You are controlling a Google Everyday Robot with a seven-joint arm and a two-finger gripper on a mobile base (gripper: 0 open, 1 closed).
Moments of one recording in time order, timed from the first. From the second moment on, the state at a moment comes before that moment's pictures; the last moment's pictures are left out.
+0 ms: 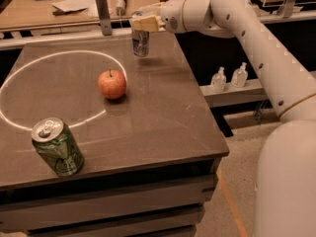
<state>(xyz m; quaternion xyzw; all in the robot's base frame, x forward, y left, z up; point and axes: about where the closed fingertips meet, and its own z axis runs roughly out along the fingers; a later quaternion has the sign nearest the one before) 0.780 0.039 0.976 -0.45 0.62 0.30 0.56</state>
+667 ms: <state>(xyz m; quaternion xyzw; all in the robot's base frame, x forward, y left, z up) 0.703 0.047 0.980 -0.48 0.63 0.34 0.51</state>
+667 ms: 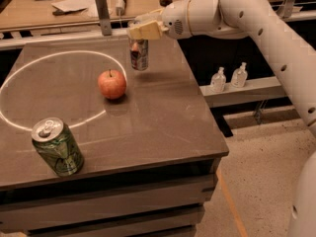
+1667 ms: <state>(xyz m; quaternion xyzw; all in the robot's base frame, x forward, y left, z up) 0.660 0.066 0.939 -0.50 0.62 0.35 0.50</state>
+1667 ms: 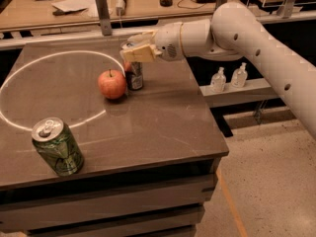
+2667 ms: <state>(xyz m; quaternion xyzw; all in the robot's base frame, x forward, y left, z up) 0.675 0.027 0.941 -0.56 0.59 0.28 0.52</state>
